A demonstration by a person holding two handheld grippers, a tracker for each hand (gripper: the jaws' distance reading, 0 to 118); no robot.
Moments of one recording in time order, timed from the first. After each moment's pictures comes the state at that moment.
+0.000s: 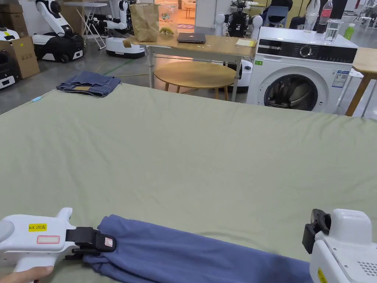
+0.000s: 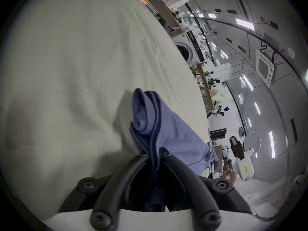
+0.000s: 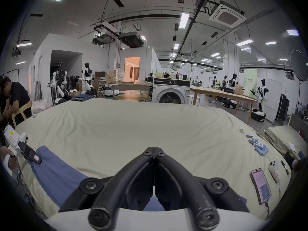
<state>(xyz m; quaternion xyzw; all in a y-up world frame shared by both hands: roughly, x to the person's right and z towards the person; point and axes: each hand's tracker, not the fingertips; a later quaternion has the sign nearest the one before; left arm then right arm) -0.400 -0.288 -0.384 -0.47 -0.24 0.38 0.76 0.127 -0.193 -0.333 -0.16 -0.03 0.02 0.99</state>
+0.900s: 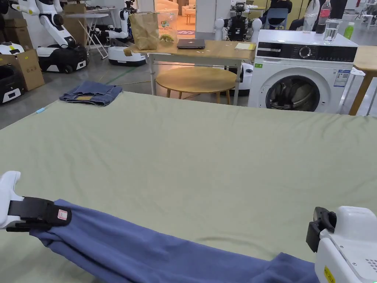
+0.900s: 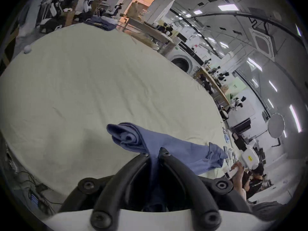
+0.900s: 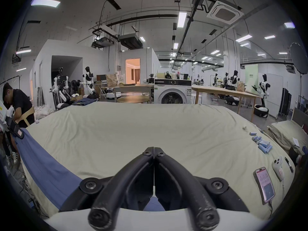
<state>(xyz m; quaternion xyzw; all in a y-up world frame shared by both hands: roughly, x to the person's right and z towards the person) -0.437 -0.149 -0.351 -0.43 -0.19 0.24 0.85 0.139 -0.189 -0.337 -0.15 -0.01 -0.01 0.99</state>
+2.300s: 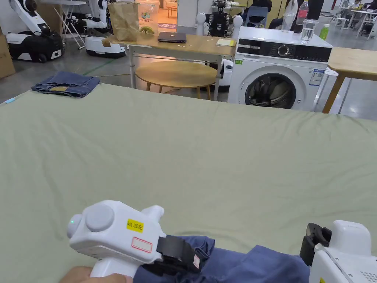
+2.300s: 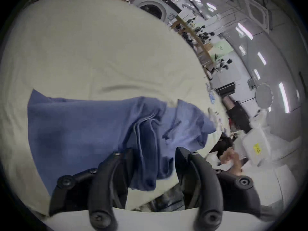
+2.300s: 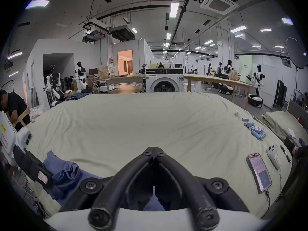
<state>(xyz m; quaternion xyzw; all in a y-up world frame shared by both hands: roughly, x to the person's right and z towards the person) -0.189 -0.213 -0.394 -0.55 -0.34 0.23 0.73 0.166 -0.202 -0.317 -0.20 -0.04 -0.03 0.98</state>
